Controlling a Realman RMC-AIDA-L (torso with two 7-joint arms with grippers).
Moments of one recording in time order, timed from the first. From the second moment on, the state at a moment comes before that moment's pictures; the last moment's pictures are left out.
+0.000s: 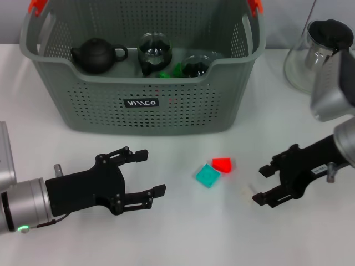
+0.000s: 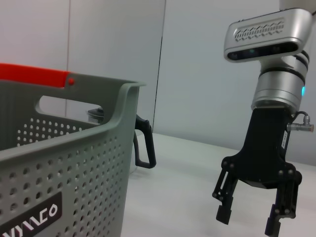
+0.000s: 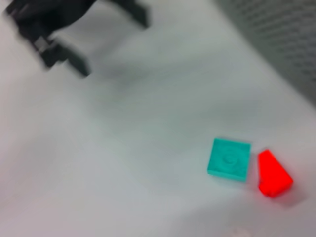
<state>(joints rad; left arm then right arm) -0.39 -2.16 0.51 0.52 2.06 1.61 -0.93 0.66 2.10 -1.14 -0.99 -2.45 -1.55 1.89</state>
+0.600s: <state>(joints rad) -0.41 -2.17 0.51 0.49 2.06 1.59 -0.93 0.69 2.11 -1.31 -0.99 -2.49 -1.45 1.91</state>
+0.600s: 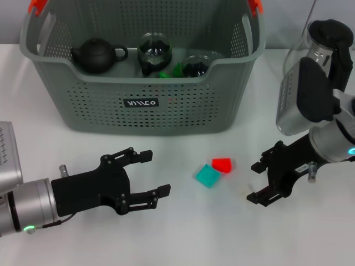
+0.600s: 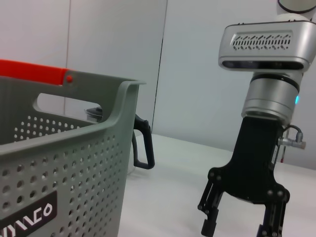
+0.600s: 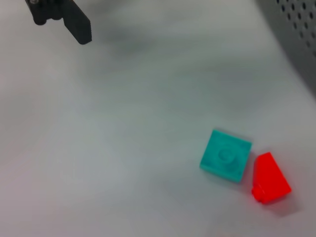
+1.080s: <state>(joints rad) -0.41 -2.17 0.50 0.49 2.06 1.57 -0.93 0.69 2.11 -1.39 -0.97 -2.49 -1.38 1.96</state>
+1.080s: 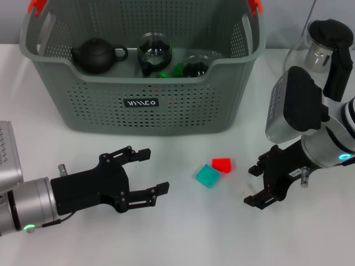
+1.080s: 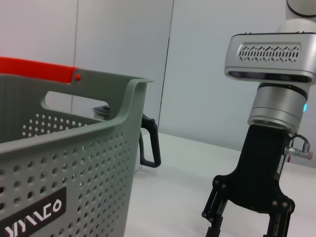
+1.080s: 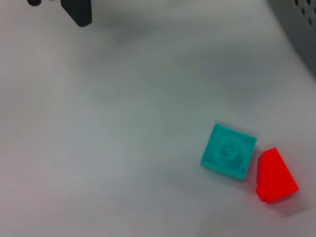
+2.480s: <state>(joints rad) -0.41 -2.17 0.50 0.46 2.06 1.51 -0.93 0.71 2.11 -1.45 -0.98 -2.50 -1.37 2.16</state>
